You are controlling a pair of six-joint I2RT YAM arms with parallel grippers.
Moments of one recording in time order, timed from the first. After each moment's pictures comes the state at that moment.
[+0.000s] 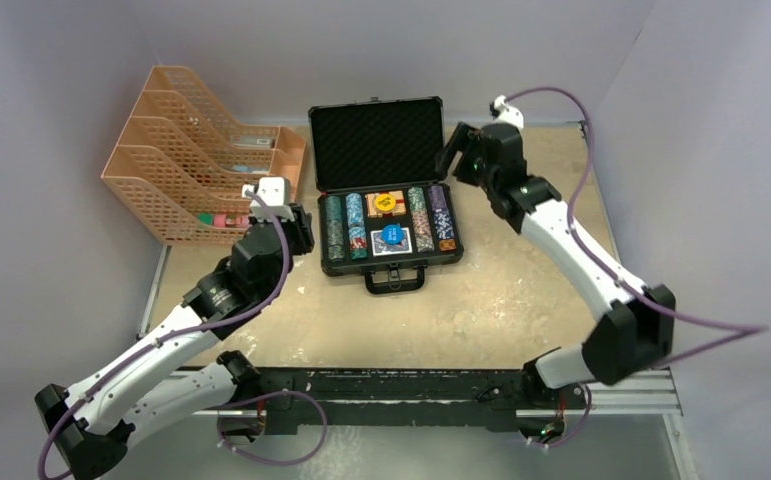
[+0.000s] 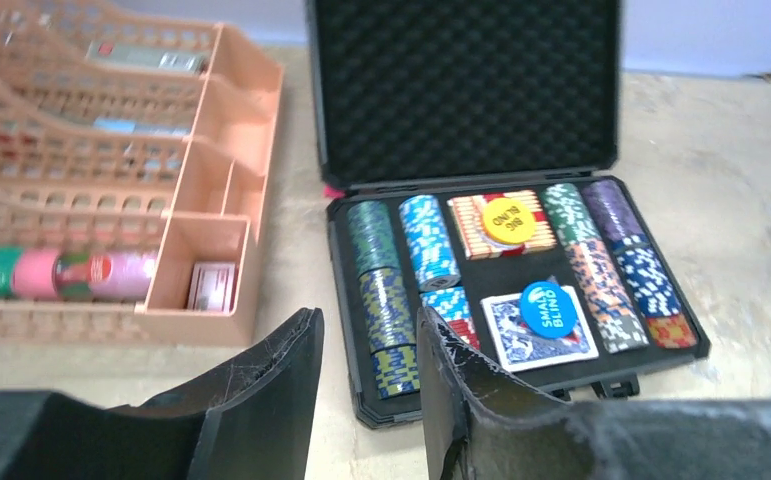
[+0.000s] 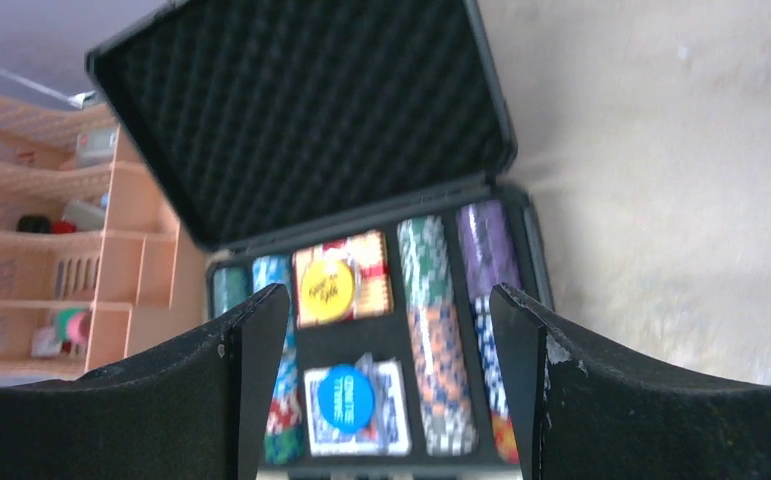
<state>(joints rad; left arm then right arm) -0.77 0.83 0.83 -0.22 -0.62 -0.26 0.43 1.37 1.23 -0.32 0.22 0.62</state>
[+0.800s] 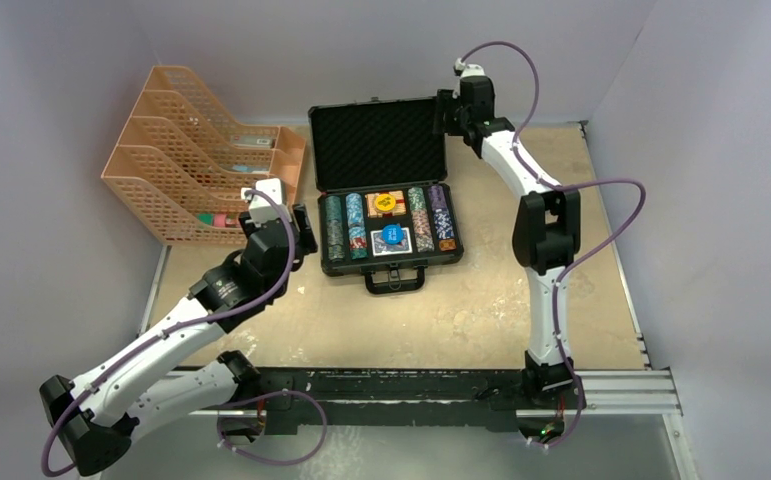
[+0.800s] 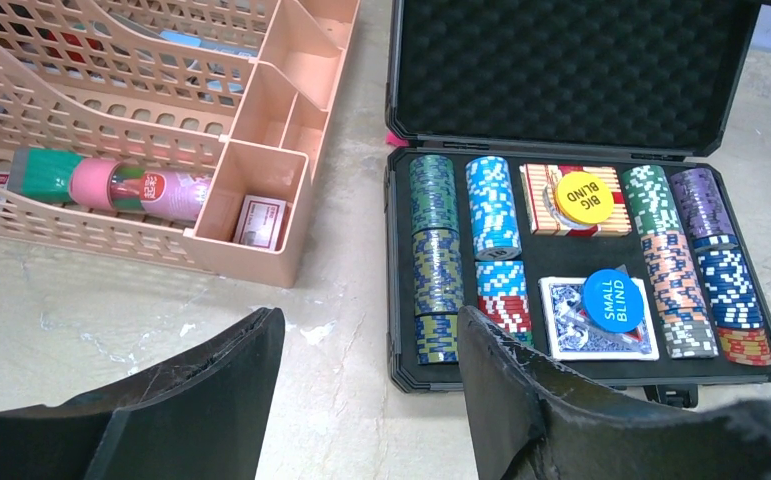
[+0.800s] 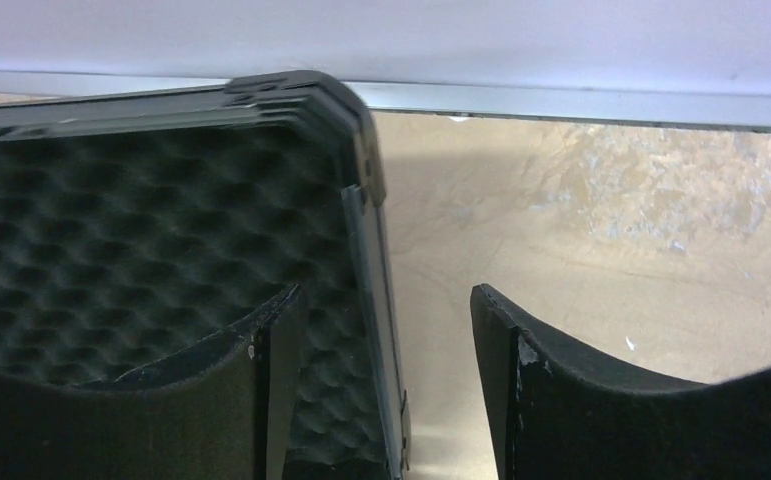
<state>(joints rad) -0.77 0.86 0.85 -0.43 -0.77 -0.48 0.25 2.26 2.04 -0.30 0.08 0.20</state>
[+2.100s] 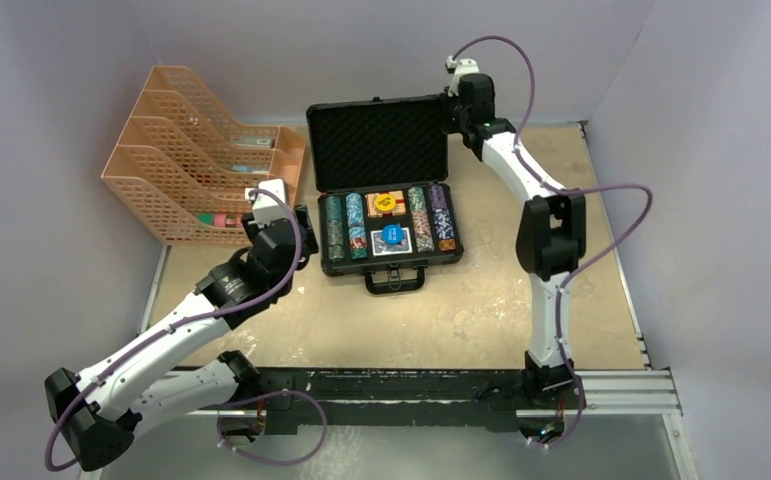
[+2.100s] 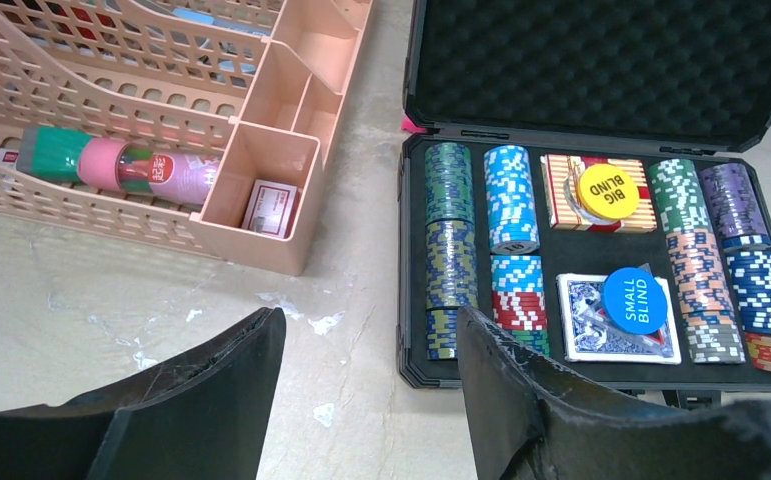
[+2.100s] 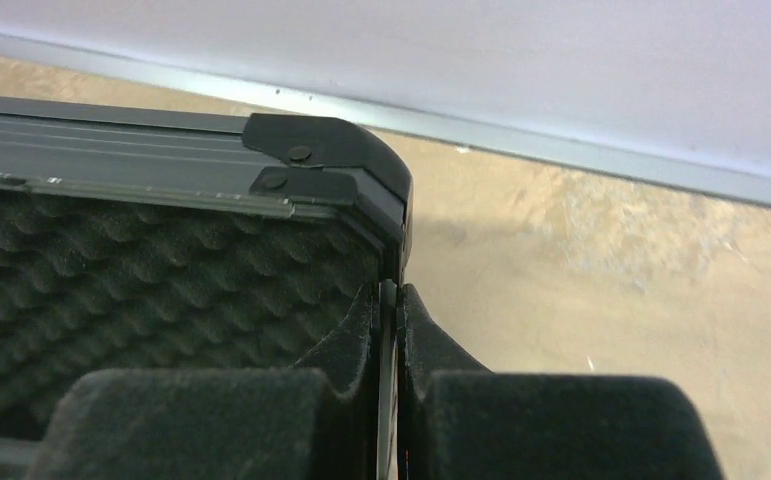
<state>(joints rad) -0.77 0.90 0.85 -0.45 -0.79 -0.52 0.27 2.24 2.04 -0.23 0.06 0.06</state>
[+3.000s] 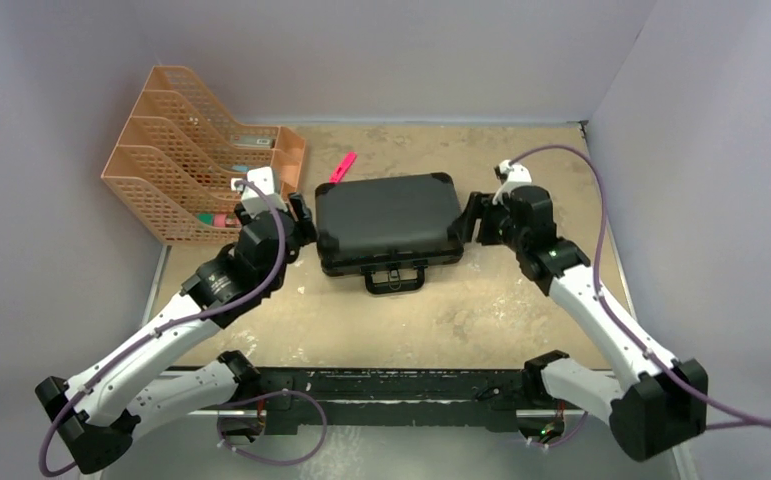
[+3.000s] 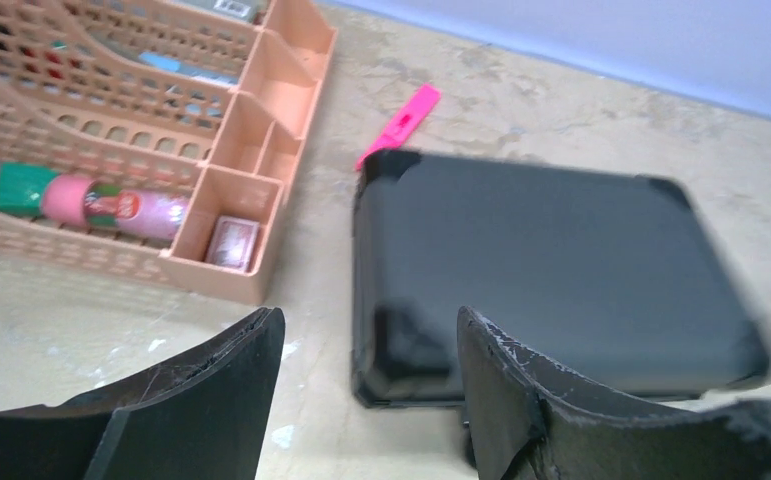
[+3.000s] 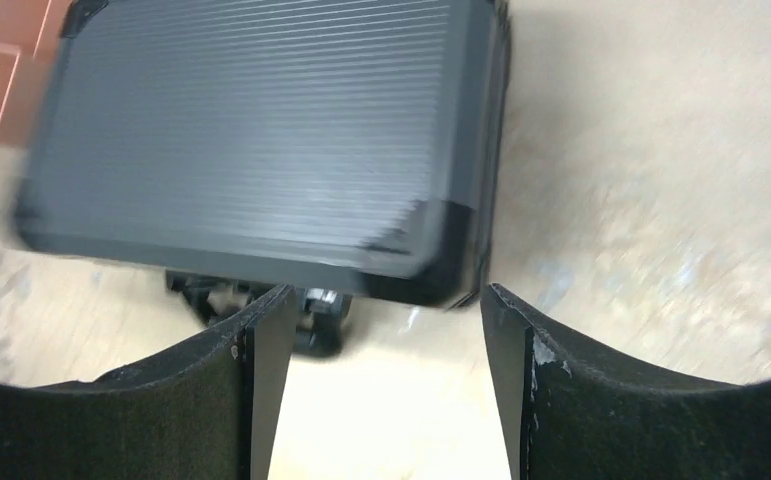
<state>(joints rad) -0.77 0.86 0.91 -0.45 -0.77 -0.52 0.34 1.10 0.85 -0.26 -0.03 0.33</state>
